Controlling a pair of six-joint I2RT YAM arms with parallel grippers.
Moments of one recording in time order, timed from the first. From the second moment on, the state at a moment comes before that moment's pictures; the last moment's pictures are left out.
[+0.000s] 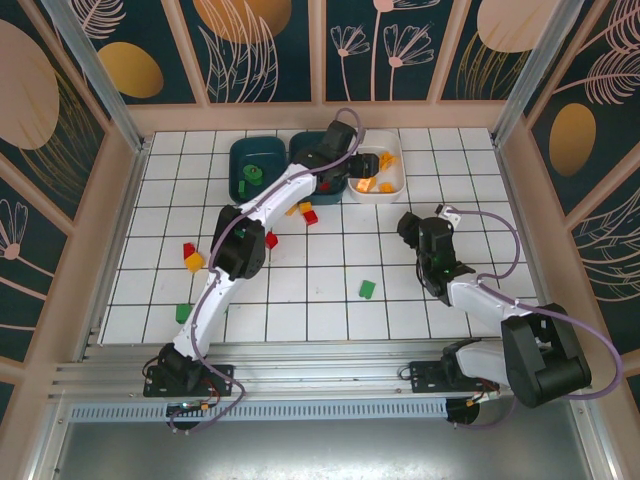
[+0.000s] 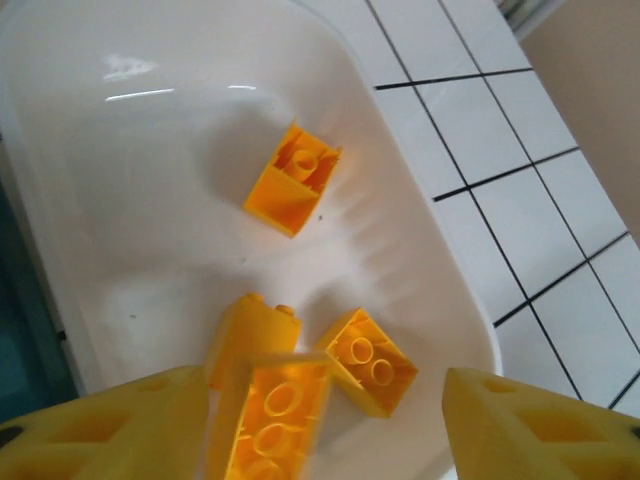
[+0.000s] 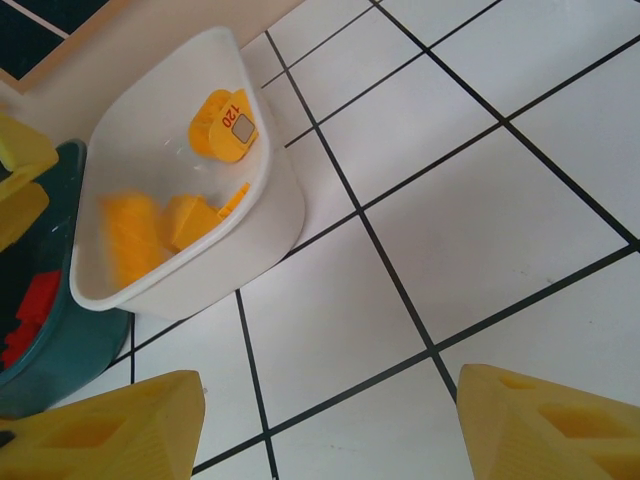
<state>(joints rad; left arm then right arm) -0.63 2.57 2.42 -0.48 0.19 -0.47 0.34 1.21 0.44 0.30 0.30 0.71</state>
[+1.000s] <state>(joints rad) -0.59 1.07 0.50 -0.10 -0.47 -0.84 1.00 1.26 0.53 -0.36 0.41 1.11</state>
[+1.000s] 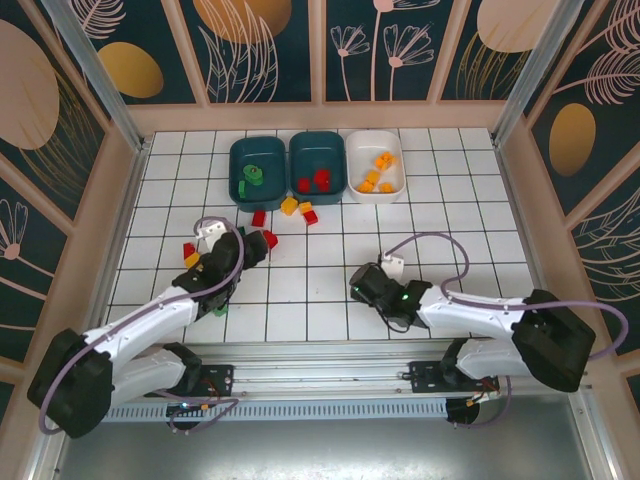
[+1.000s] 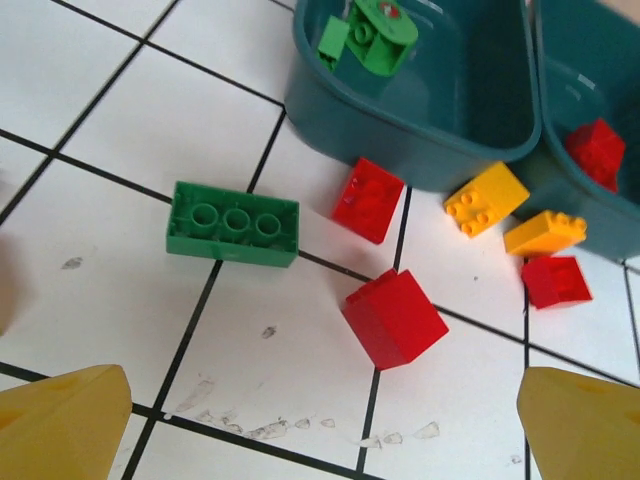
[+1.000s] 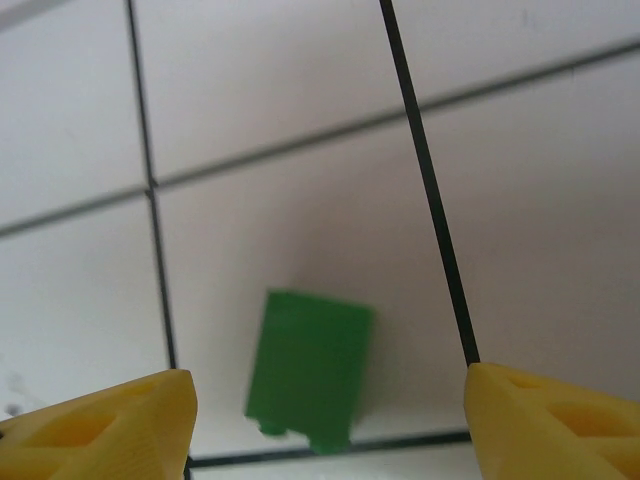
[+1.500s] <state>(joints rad) -0.59 1.04 0.50 -0.08 -0.48 -0.84 1.01 1.49 0.66 -0.43 0.42 1.12</state>
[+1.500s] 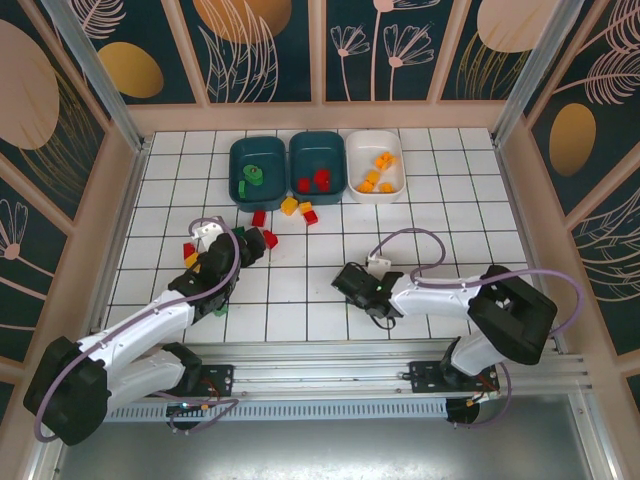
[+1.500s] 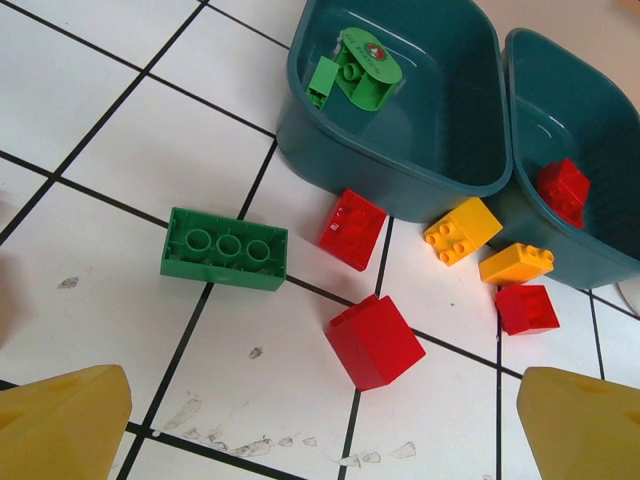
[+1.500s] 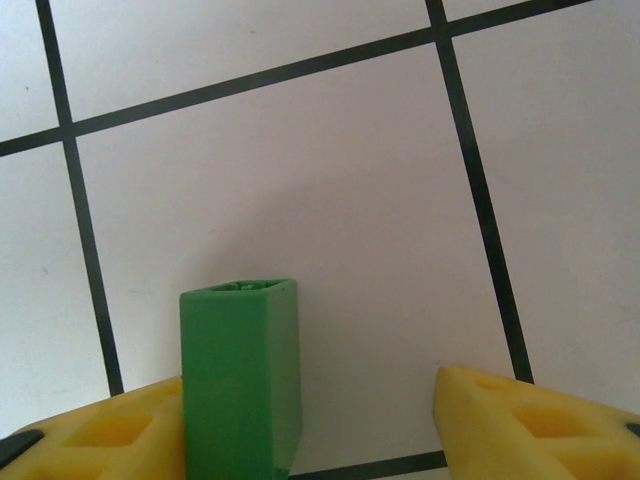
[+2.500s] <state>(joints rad) -0.31 0.96 0.46 -0.23 -0.18 -0.92 0.74 2.11 1.60 -0.02 0.13 0.40</state>
